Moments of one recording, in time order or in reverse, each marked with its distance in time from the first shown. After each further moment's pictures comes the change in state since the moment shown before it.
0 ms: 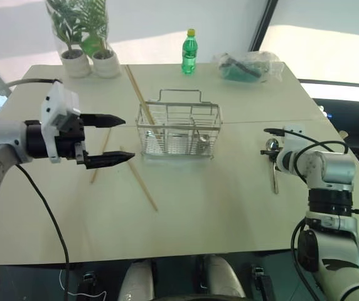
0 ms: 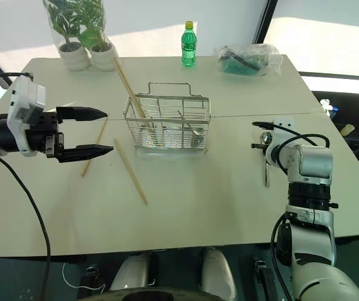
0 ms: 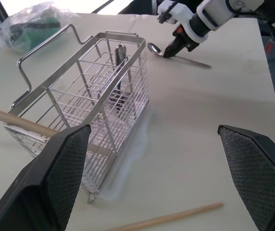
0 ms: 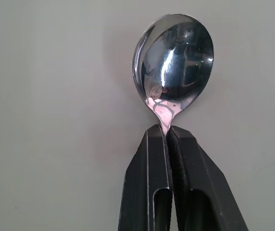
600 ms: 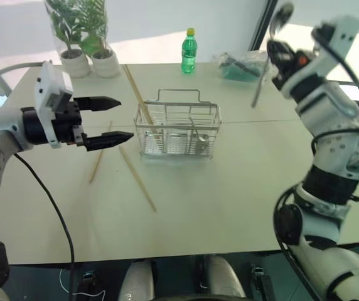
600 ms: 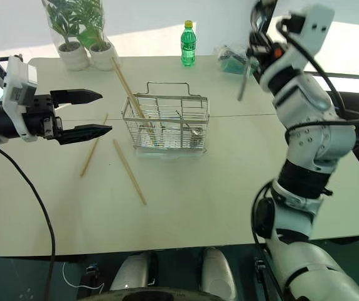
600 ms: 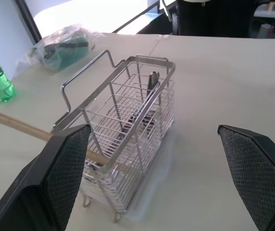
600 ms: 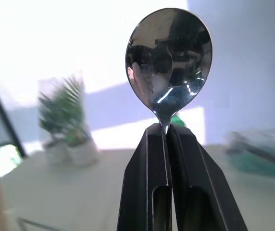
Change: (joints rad) left arm -0.111 -0.053 -0.010 0.082 0.028 -0.002 0.043; right arm -0.354 0.257 -0.180 -0.348 0.370 -0.323 0.040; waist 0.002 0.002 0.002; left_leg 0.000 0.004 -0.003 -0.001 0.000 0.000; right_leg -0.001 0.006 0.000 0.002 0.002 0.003
